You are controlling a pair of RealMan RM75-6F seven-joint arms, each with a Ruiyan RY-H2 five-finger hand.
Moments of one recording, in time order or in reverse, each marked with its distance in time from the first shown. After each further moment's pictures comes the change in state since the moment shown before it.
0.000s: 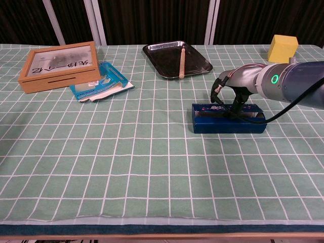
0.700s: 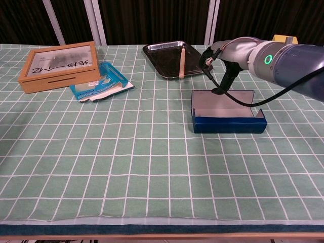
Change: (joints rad) left arm 0.002 -0.001 0.003 -0.002 0.008 0.005 0.002; right arm -0.032 -0.023 0.059 0.002 -0.193 0.106 0.076
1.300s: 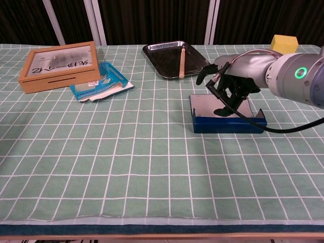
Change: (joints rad) left arm 0.004 0.002 0.003 -0.002 0.009 0.007 -0.004; right arm -0.084 0.093 -0.051 -0.309 -0.039 0.075 -0.003
